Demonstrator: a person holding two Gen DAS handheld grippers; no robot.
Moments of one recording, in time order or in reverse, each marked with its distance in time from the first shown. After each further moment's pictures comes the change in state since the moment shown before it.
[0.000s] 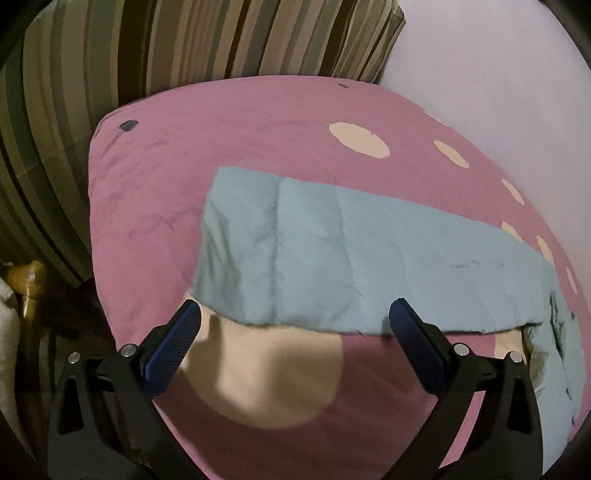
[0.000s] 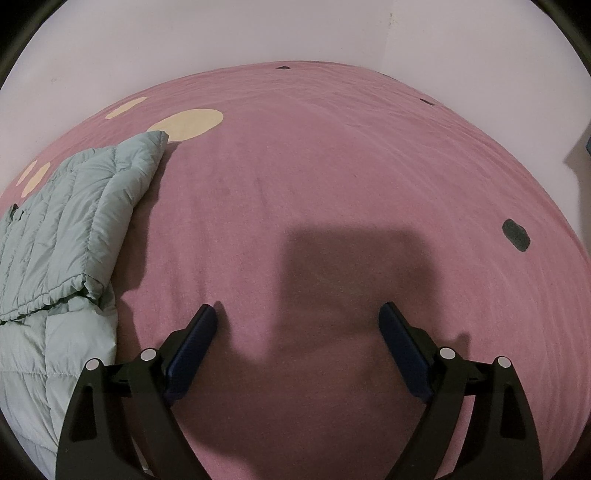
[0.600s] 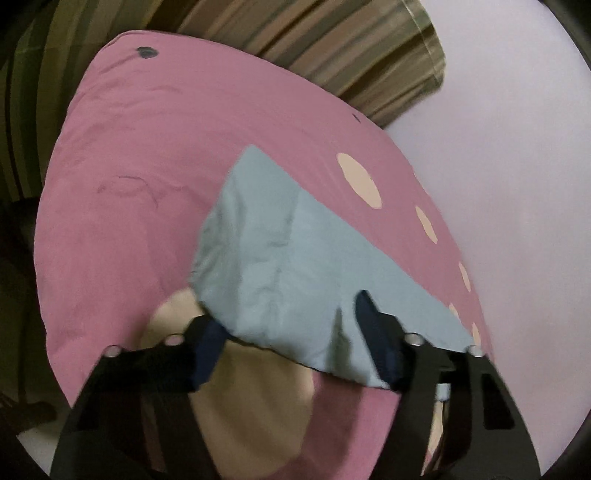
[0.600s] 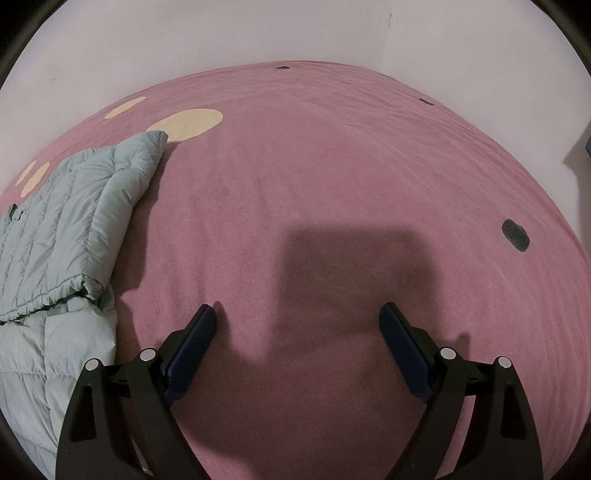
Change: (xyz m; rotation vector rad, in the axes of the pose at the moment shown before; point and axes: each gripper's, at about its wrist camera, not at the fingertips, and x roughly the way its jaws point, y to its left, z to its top) left arm 0.028 0.044 0.013 -0.382 -0.043 -0.250; right arm 0.001 0.000 0.000 0.001 -0.001 0.000
